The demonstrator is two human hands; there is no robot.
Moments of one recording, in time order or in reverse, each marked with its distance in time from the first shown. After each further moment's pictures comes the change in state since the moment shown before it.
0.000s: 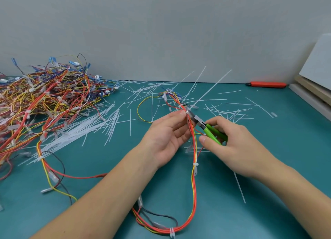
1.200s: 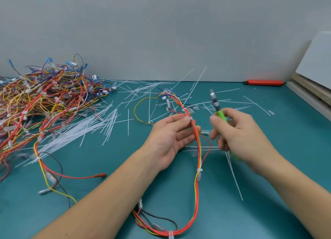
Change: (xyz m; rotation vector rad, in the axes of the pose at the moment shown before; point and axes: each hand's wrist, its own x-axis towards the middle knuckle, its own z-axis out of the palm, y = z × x) left_hand -0.003 -0.011 0.005 0.088 0.004 0.013; right_hand 0.007 -0.004 -0.006 0.368 0.174 0.256
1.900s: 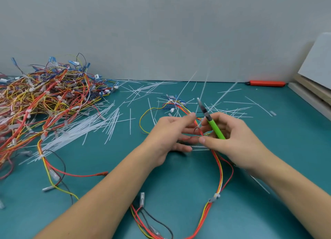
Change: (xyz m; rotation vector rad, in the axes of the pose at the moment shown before) left_hand -0.003 0.011 -0.001 0.527 -0.008 -0.029; right_hand -0.006 0.001 0.005 0.112 -0.228 -0.071
